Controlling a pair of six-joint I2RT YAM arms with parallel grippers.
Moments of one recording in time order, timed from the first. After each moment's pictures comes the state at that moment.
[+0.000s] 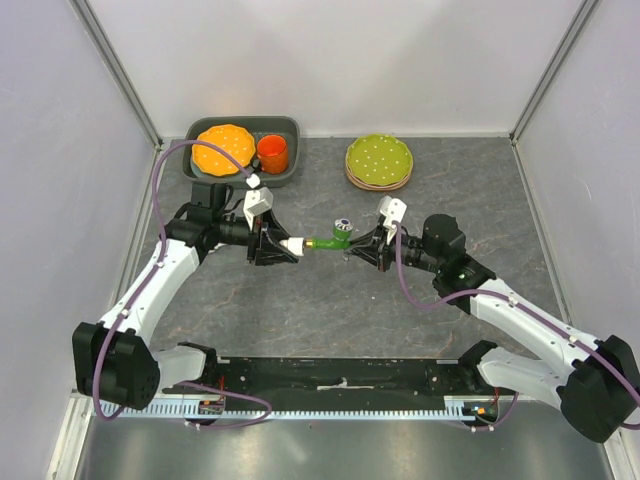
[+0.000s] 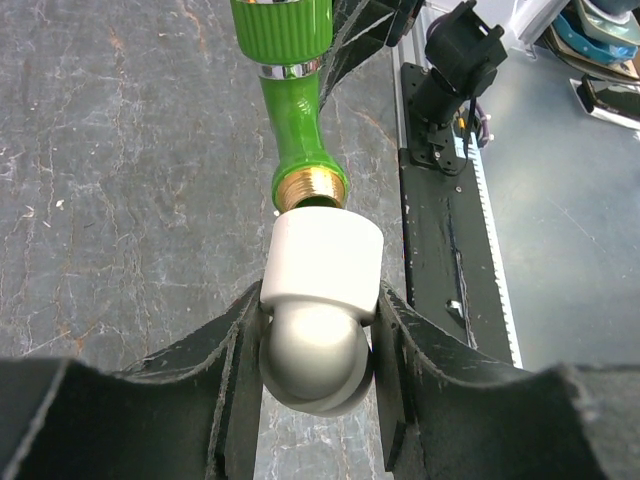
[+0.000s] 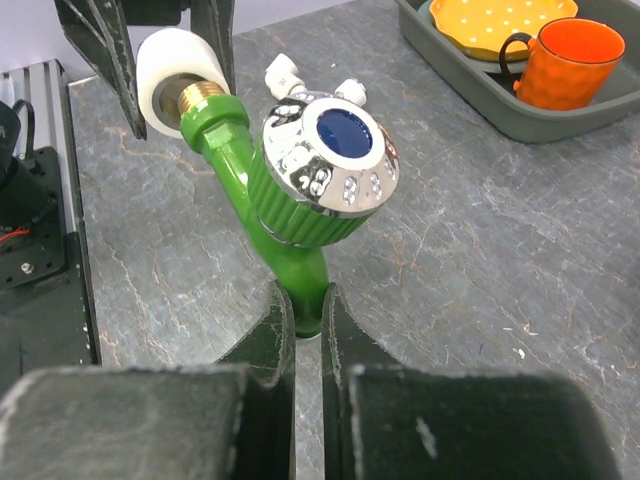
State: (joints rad) left arm -0.23 1.22 0.96 -0.50 1.29 0.47; right arm 0.62 1.04 0.66 0.24 -0.53 -0.03
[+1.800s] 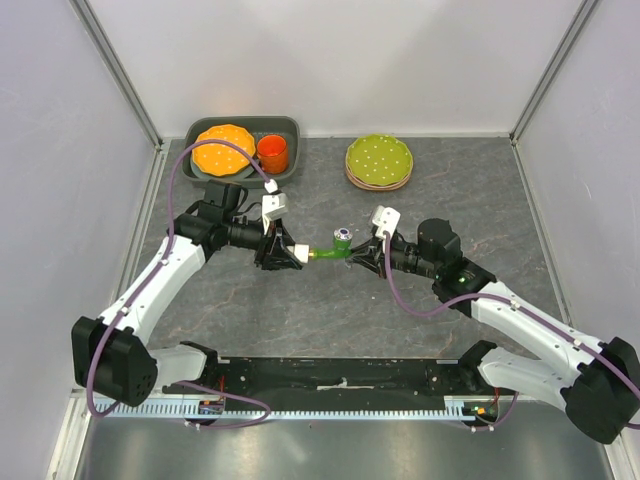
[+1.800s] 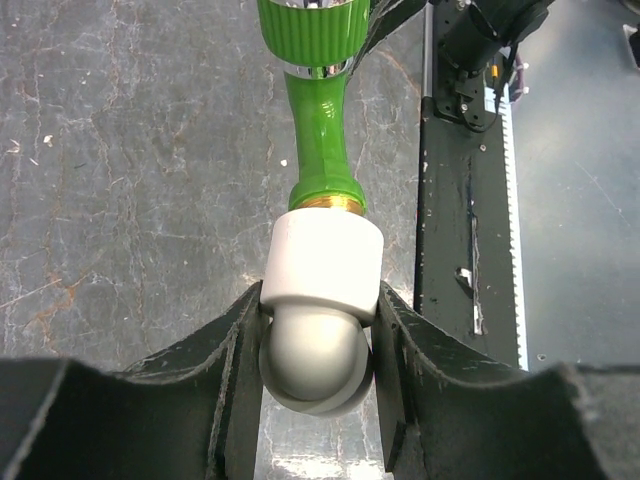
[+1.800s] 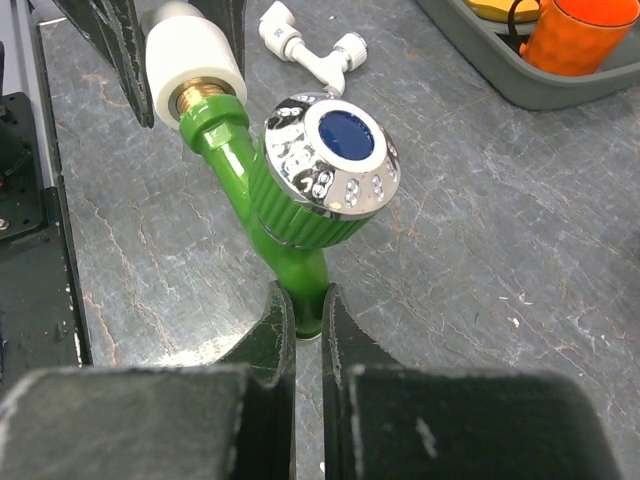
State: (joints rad) left arm -0.33 1.24 1.03 -0.66 1.08 0.53; right arm 0.67 1.02 0.66 0.12 -0.48 -0.12
